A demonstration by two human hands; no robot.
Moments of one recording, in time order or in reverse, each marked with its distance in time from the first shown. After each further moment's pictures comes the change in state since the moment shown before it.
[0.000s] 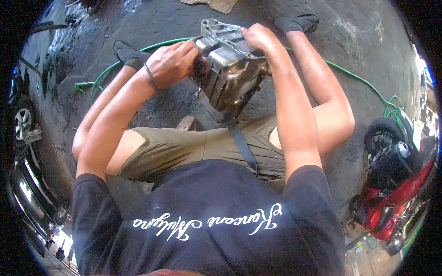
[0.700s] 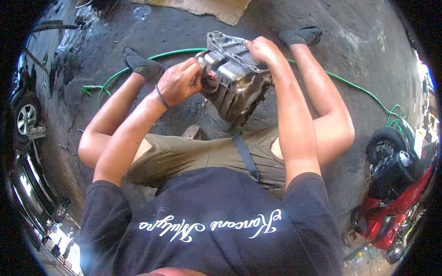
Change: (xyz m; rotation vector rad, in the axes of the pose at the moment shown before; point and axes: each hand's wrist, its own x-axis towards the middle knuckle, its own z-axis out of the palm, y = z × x) left_hand -0.017 0.020 0.007 -0.330 0.061 -0.331; right_hand 0.005 0.000 0.001 0.008 0.007 -0.021
